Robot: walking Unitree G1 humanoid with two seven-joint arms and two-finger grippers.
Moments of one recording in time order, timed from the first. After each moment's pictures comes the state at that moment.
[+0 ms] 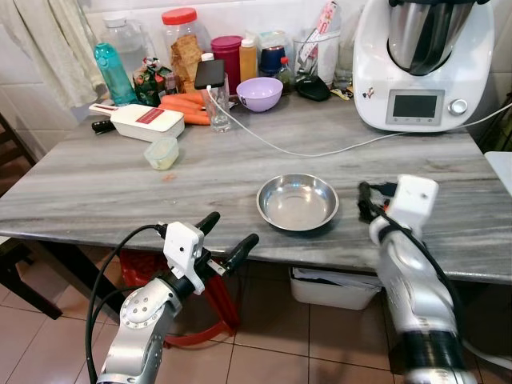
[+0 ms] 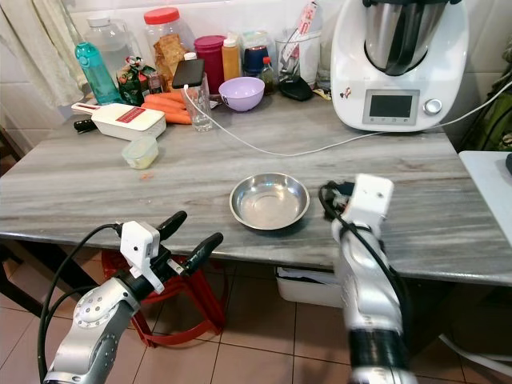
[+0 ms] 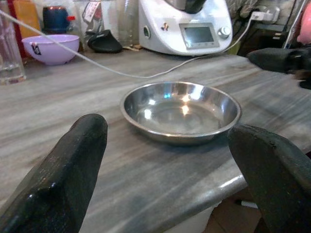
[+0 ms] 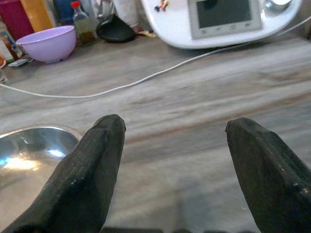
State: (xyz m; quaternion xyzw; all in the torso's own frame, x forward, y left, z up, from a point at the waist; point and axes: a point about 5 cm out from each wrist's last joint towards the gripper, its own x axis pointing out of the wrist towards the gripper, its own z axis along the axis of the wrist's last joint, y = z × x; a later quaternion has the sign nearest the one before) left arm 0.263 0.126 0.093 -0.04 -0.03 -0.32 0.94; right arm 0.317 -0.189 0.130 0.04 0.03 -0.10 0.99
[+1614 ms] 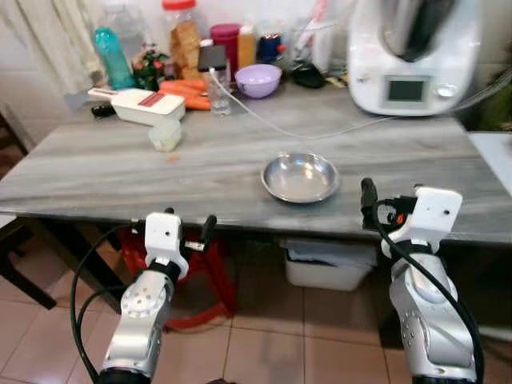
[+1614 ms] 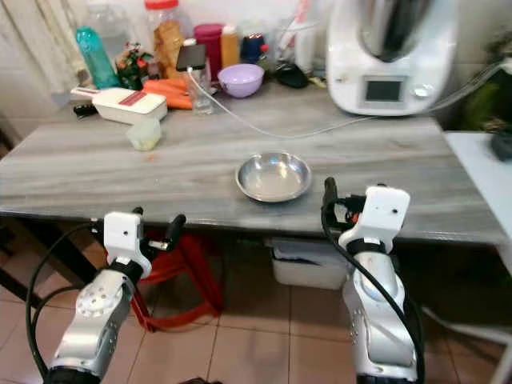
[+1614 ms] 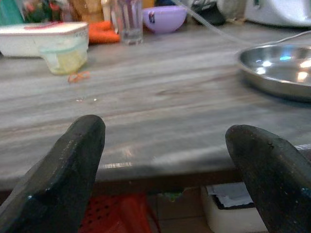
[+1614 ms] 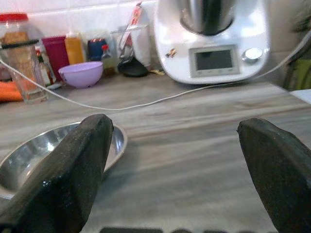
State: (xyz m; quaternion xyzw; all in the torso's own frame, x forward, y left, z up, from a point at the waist) left arm 0.288 0.151 0.085 0.01 0.01 -0.10 1.00; right arm 0.281 -0.185 0.150 0.02 -0.06 -0.07 1.00
